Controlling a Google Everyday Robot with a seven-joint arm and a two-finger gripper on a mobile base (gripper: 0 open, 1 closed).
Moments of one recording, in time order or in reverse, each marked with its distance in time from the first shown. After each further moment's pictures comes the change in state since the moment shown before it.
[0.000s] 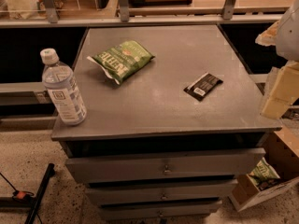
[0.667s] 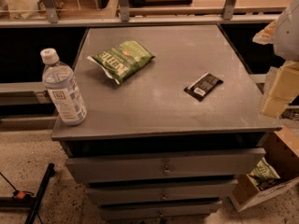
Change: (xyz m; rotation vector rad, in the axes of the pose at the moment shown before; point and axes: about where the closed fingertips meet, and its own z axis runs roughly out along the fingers) arm -0.001 -0.006 0.004 0.007 0.012 -0.042
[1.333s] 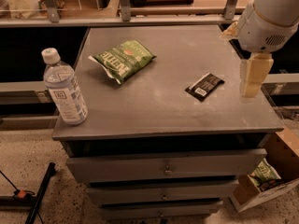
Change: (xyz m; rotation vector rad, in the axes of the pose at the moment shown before) arm -0.017 -0.062 0.059 -0.048 0.008 -0.258
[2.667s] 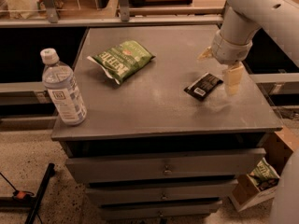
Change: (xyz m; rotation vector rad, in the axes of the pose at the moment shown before) arm 0.026 -0.074 0.128 -0.130 0.008 -0.368
